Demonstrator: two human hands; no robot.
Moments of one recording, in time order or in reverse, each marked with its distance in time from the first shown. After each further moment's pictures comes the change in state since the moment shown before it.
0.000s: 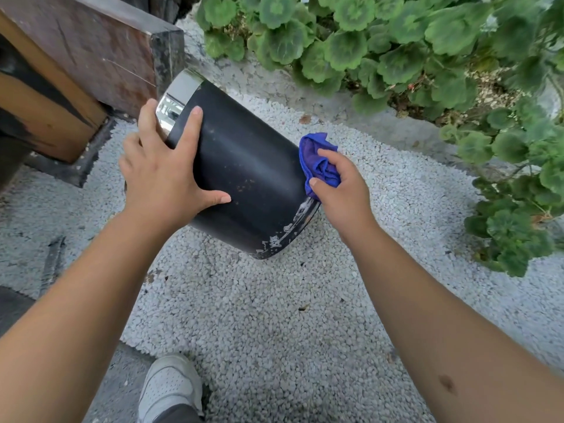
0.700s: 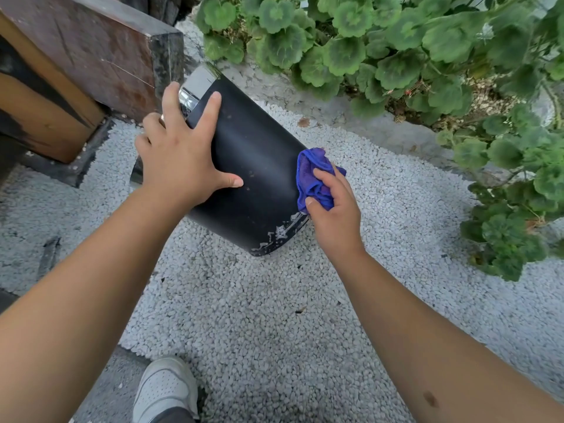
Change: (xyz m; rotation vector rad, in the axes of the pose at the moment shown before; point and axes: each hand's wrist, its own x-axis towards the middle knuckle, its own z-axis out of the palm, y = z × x) left_hand 0.030 0.020 0.005 0.078 -0.012 0.008; right_hand -0.024 0.022 0.011 0.001 0.039 -0.072
